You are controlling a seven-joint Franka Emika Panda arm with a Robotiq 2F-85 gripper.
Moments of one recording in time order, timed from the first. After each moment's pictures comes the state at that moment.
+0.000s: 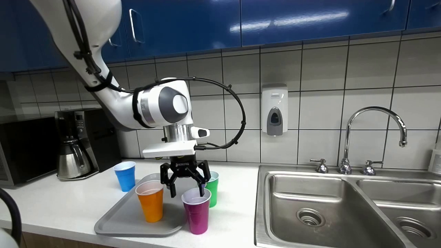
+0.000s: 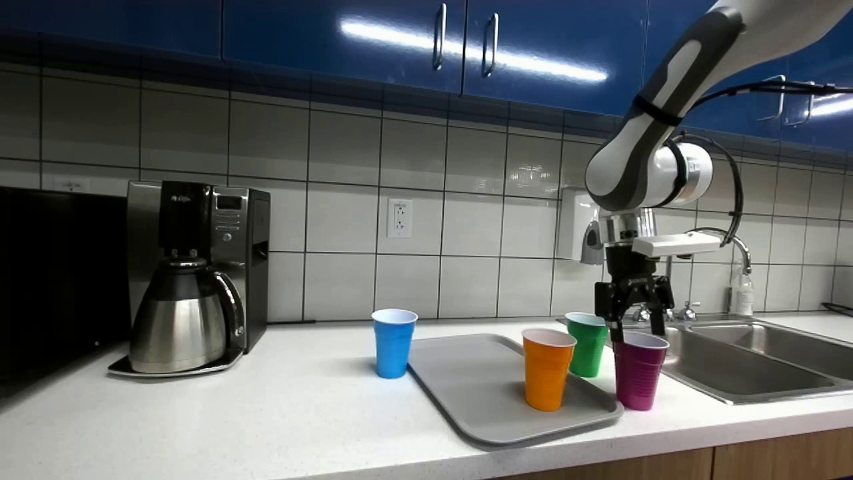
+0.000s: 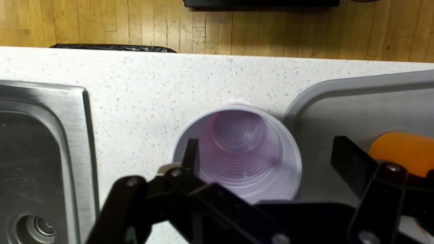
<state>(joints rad) -0.05 -0.08 -0.09 -2.52 -0.18 2.33 -0.10</state>
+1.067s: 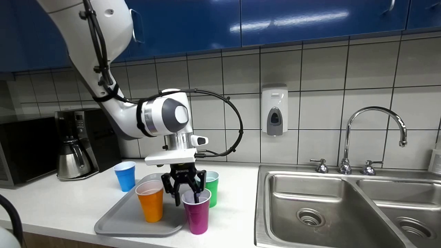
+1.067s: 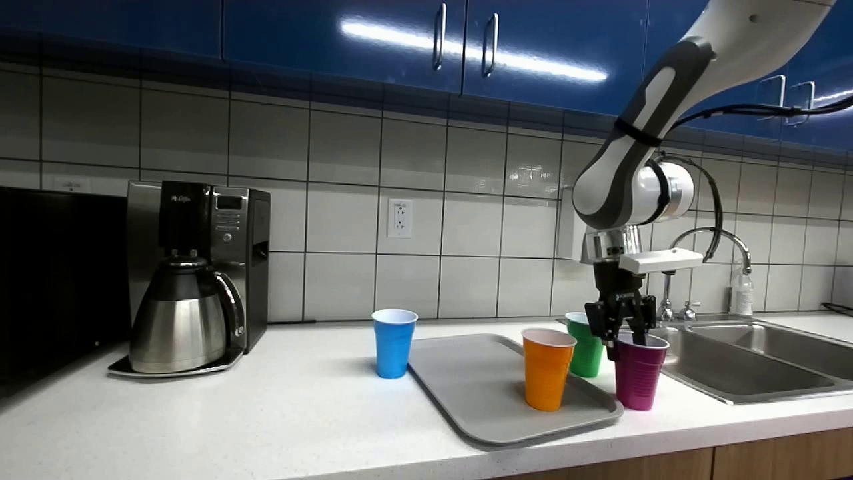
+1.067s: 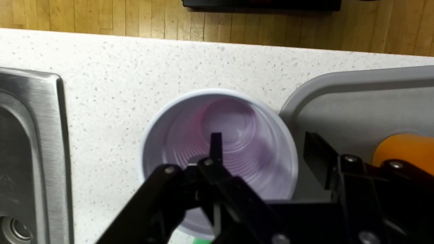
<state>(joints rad) -0.04 0.03 -0.07 -2.48 -0.18 2.37 -0.10</state>
